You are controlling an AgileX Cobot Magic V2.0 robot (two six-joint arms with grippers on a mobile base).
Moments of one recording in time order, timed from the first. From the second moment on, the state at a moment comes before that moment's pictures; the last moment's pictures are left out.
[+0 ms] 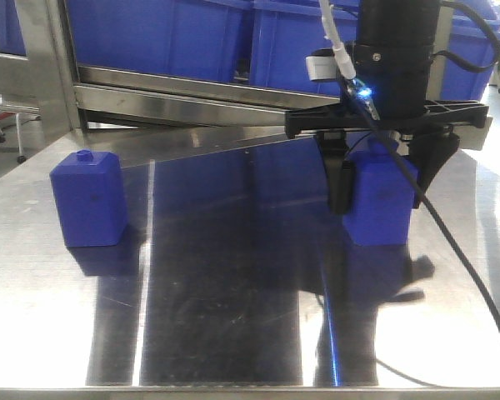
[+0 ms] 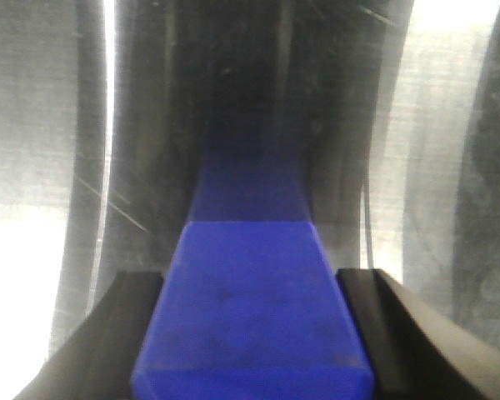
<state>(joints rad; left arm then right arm) -0.01 -0.01 0.01 -0.06 0.04 -0.02 0.46 1.91 -1.49 -0.02 1.10 0.44</state>
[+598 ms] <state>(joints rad) -0.01 -0.01 0.01 -0.06 0.04 -0.02 0.28 1.51 -1.16 -0.01 0.82 0.17</state>
